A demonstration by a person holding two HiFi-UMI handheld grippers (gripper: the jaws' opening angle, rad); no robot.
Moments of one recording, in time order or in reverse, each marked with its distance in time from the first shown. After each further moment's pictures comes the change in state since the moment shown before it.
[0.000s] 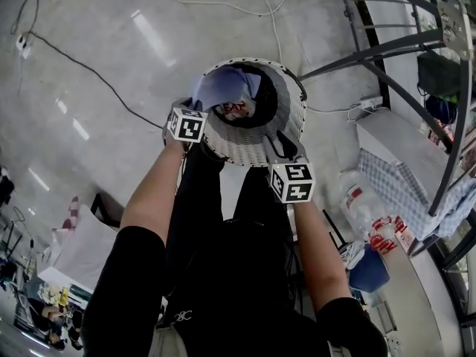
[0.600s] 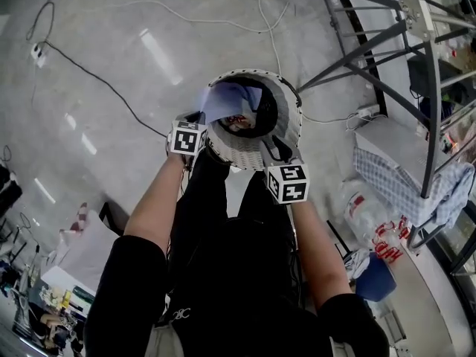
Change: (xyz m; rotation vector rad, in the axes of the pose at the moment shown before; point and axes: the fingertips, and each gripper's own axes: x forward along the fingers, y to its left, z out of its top) left arm -0.079 -0.024 0.023 -0.061 -0.083 -0.106; right arm -0.030 0.024 0.017 -0.029 -0.041 0.031
